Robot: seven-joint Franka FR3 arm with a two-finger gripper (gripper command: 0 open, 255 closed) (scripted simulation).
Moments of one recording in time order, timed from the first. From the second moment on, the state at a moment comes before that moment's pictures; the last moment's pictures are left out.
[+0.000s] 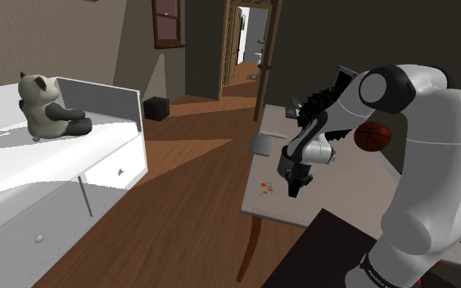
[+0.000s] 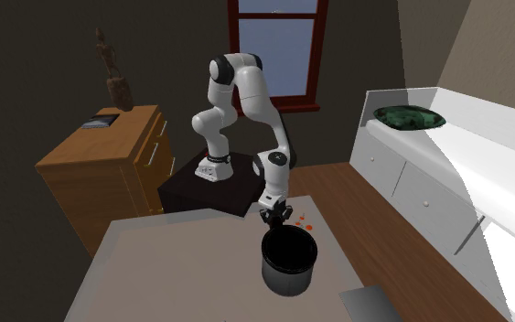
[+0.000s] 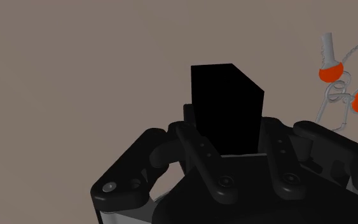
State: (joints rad) arm -0.40 0.37 -0.17 -2.39 0.24 2.75 0.26
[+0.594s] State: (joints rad) arm -0.39 0.33 -0.18 -2.40 0.22 2.72 0.28
